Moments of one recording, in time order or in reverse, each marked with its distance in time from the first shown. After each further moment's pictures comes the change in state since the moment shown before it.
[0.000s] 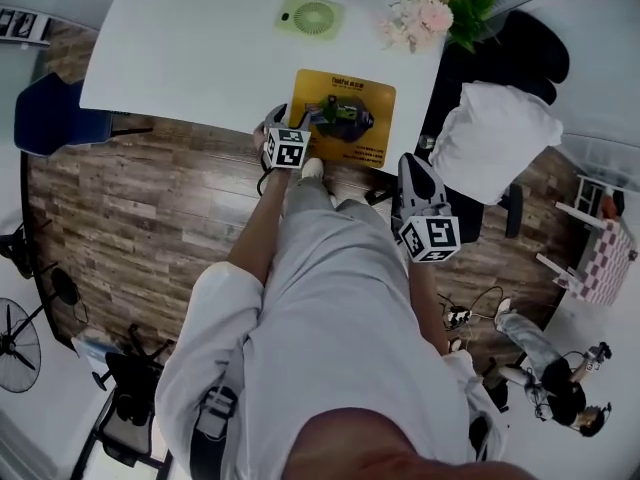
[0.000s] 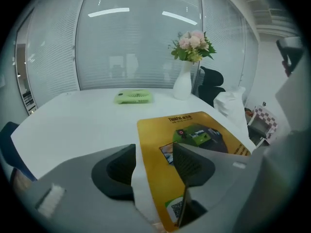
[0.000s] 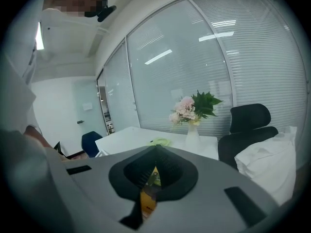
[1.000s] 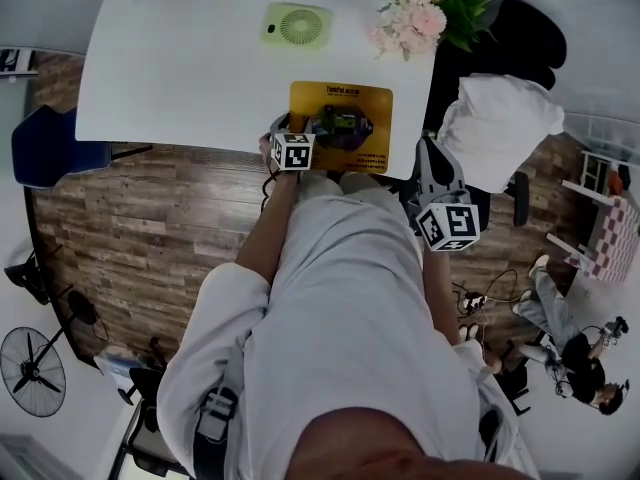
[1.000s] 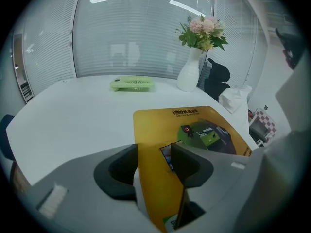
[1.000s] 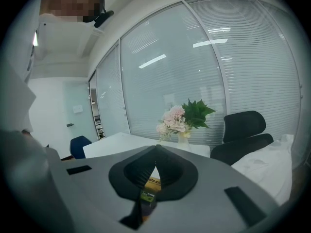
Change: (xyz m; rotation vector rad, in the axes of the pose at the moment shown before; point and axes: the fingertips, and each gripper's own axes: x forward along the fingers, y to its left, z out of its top) left arm 0.035 -0.003 -0.009 -0.056 0.118 -0.020; right arm 0.026 -0.040 0.044 0.010 -0.051 -0.096
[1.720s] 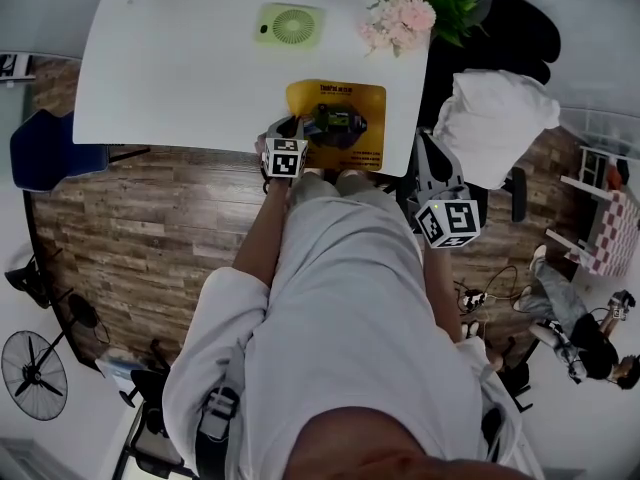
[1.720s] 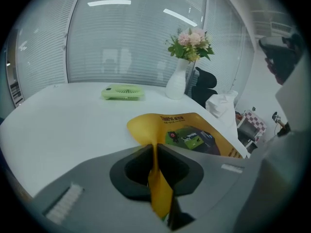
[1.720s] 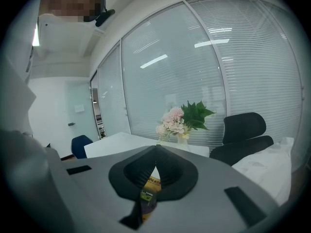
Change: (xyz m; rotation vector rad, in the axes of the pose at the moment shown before) left arm -0.019 -0.015 0.010 0.036 -0.074 -0.105; right arm -0.005 -0.006 0.004 -0.014 0.001 0.015
